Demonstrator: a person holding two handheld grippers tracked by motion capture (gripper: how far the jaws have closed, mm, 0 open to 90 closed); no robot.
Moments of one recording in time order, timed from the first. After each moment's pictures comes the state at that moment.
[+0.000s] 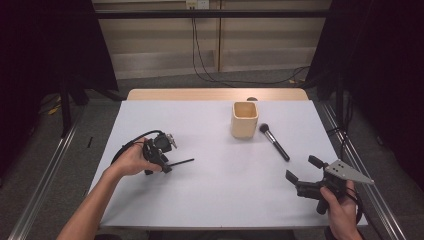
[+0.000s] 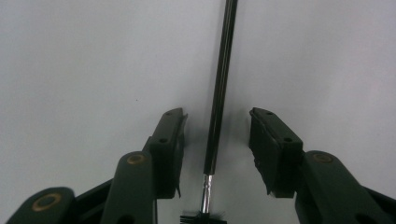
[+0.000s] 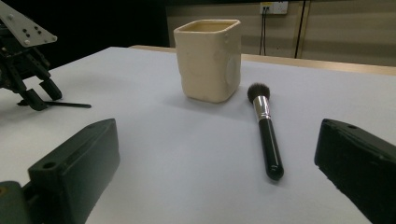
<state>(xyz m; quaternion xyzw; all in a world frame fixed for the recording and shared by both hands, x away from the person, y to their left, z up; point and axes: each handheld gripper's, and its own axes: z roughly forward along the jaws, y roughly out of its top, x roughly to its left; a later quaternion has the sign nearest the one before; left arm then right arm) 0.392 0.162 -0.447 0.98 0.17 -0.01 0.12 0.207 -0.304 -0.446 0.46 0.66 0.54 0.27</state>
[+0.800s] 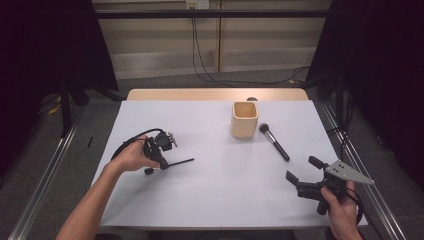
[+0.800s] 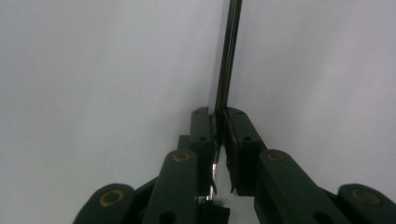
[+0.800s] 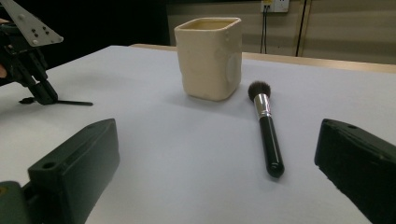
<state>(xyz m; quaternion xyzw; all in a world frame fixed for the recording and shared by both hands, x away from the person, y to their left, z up) 0.399 0.159 -0.446 0.98 0.18 -0.03 0.09 0.206 -0.305 -0.447 0.46 0.66 0.53 0.27</state>
